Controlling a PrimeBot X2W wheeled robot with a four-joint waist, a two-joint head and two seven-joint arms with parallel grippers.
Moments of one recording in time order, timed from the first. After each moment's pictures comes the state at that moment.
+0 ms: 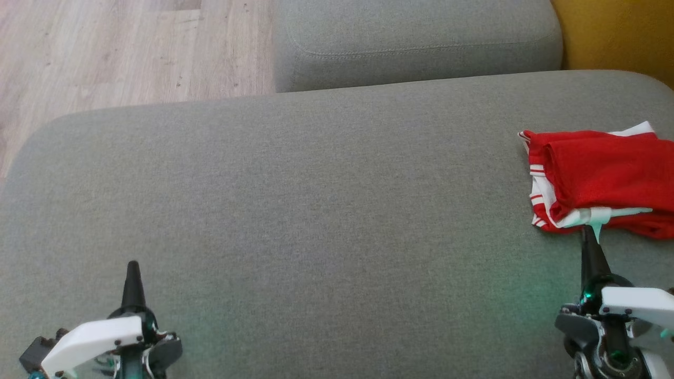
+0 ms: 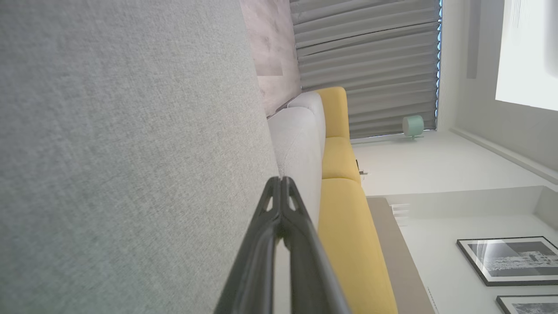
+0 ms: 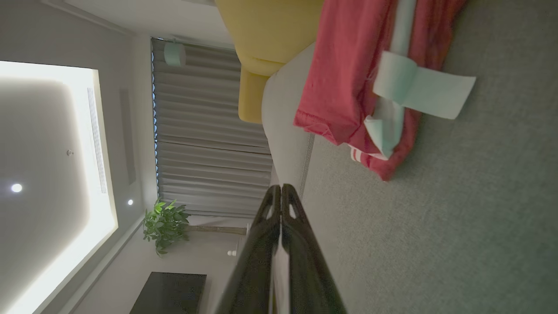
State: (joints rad) left arm -0.04 0.04 0.05 0.28 -1.46 -0.12 0.06; right arm -0.04 -0.05 -0.10 0.29 1.43 0.13 0.05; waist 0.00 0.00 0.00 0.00
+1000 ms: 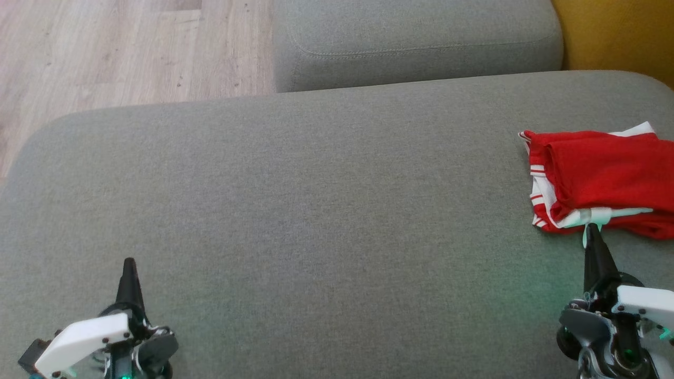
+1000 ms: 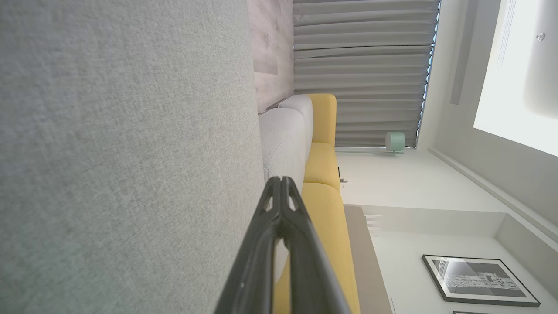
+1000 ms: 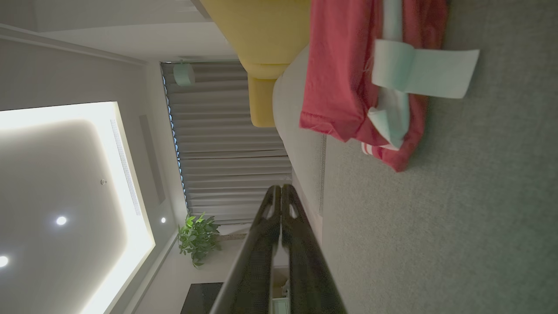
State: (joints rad) left arm -0.06 0.04 0.08 0.28 -1.60 -0.12 0.11; right arm -0.05 -0.05 -0.12 0.28 1.61 0.13 0.10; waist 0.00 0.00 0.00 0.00
